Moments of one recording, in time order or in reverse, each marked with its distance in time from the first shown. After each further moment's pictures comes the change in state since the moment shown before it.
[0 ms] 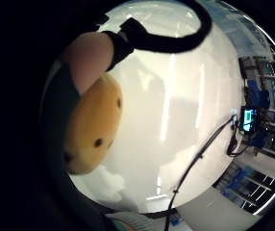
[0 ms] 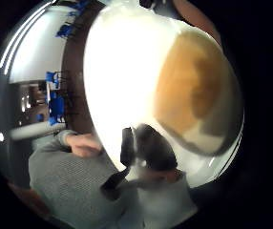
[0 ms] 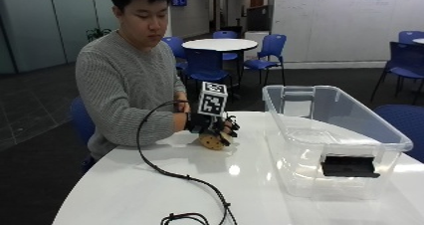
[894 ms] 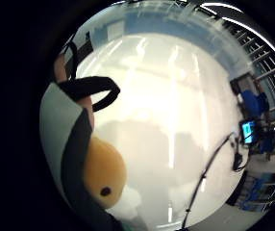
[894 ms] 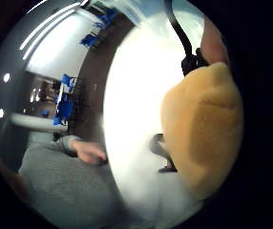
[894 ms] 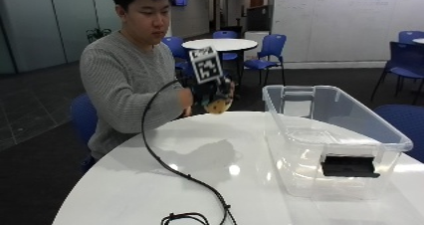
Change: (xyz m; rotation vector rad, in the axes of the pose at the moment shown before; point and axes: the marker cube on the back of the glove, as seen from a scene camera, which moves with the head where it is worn) arm -0.020 -0.001 -0.105 0.403 -0.024 -0.200
